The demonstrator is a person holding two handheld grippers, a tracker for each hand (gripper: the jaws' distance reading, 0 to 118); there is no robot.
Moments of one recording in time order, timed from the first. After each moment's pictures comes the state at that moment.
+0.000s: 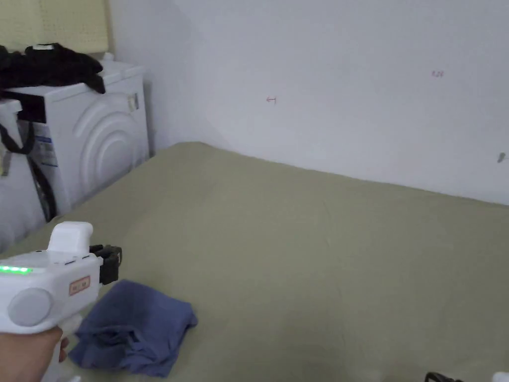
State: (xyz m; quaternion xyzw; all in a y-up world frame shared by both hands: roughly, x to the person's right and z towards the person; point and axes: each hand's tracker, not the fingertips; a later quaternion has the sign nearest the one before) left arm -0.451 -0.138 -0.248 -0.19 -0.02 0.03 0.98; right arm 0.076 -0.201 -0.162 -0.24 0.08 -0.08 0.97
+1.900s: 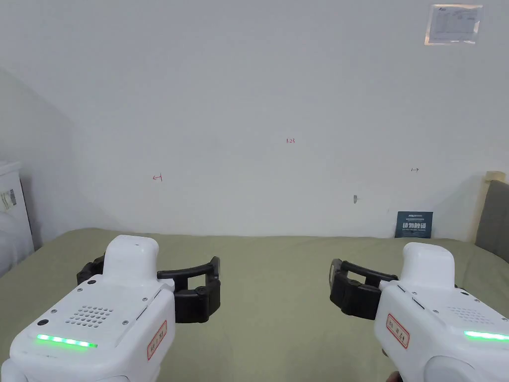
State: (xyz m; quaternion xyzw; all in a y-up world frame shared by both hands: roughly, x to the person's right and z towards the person) left arm -0.195 -0.020 -0.175 -0.01 -0.17 0.00 0.99; right arm 0.119 -0.029 -0.120 -0.05 -0.07 -0.08 0.99
